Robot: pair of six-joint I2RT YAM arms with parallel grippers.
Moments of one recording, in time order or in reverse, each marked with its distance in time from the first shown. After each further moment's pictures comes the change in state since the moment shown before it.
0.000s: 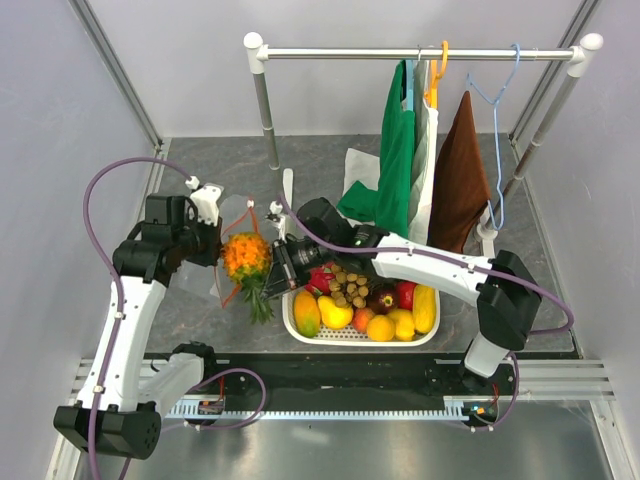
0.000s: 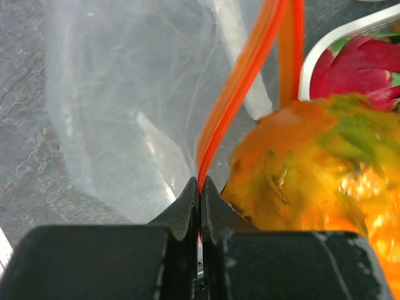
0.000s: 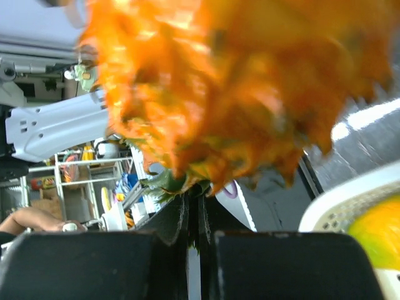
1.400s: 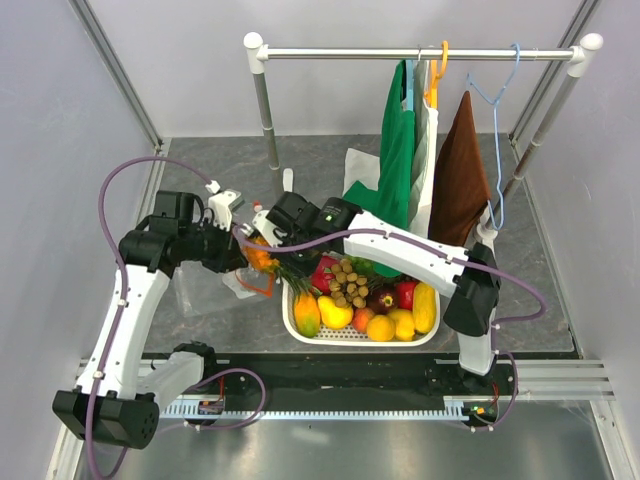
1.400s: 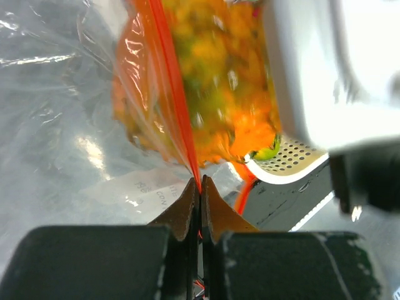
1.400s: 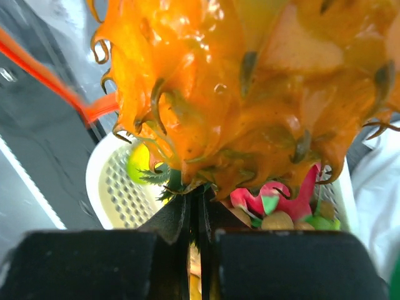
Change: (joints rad) left arm -0.032 0.053 0.032 -0.098 0.304 0.026; right arm 0.042 0.217 0.518 -0.813 0.533 -0.823
